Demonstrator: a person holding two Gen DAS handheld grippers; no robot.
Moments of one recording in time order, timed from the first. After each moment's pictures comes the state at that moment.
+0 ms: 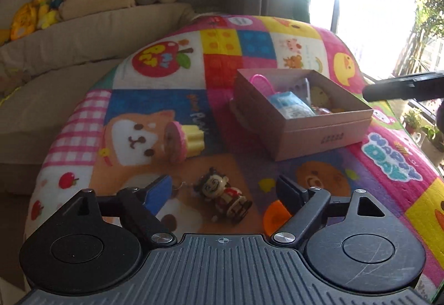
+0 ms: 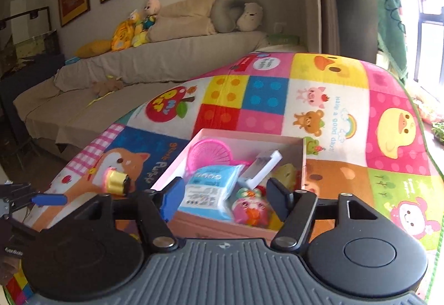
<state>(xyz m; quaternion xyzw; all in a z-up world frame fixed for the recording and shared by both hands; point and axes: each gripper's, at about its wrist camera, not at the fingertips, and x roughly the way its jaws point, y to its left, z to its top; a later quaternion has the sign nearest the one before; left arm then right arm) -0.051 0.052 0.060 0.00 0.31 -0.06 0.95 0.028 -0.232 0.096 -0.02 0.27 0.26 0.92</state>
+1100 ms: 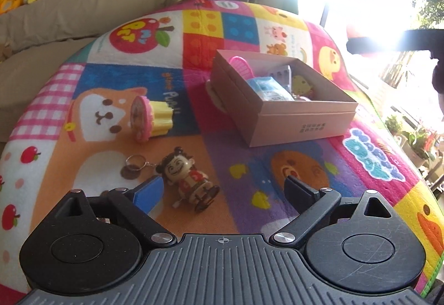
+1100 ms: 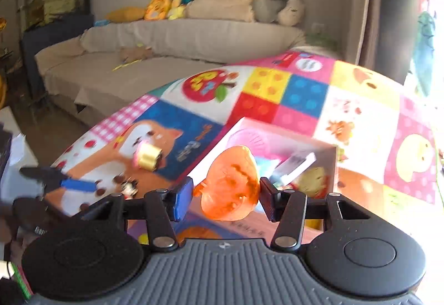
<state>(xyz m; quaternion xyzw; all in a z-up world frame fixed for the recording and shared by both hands) -0.040 0.025 0.042 -0.03 0.33 -0.11 0.94 0.015 -0.200 0.122 -0.10 0.27 0.27 0.92</state>
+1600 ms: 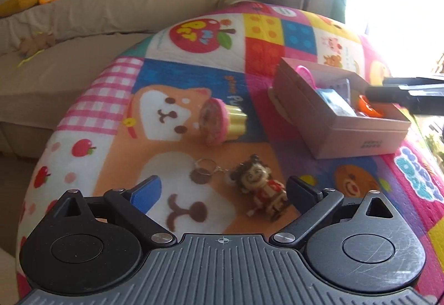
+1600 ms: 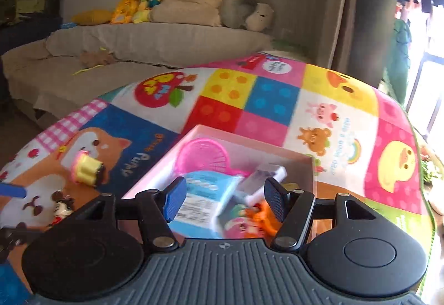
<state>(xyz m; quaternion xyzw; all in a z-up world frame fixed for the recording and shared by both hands) -0.030 0.080 0.040 -0.06 0.33 0.01 0.94 0.052 -0.171 0.072 -0.12 0.25 0.24 0.93</state>
